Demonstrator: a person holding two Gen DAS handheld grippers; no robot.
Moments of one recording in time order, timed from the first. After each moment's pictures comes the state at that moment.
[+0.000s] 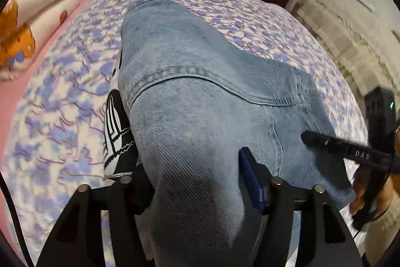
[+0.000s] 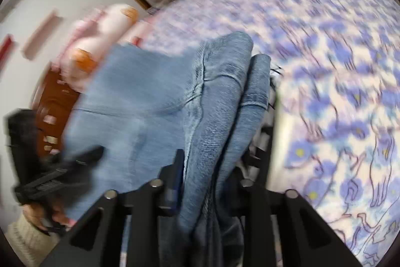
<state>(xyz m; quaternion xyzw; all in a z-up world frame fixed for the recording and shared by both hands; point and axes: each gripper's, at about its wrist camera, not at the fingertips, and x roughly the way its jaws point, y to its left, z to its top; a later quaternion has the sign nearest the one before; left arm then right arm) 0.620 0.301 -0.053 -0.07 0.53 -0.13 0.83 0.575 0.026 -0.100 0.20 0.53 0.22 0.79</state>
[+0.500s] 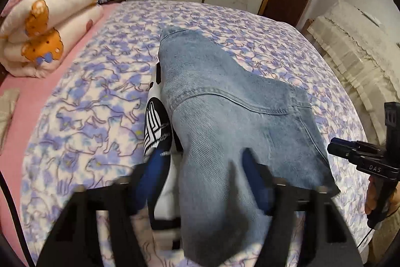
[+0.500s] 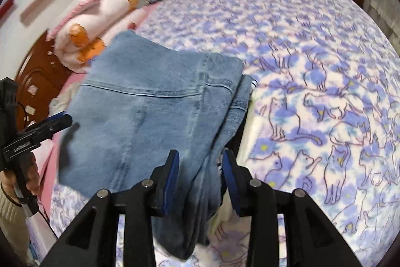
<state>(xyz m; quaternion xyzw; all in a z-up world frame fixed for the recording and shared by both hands) 0.556 0.318 0.015 -0.06 0.50 -0.08 0.86 0.524 0.021 -0.022 0.07 0.51 0.21 0.83</state>
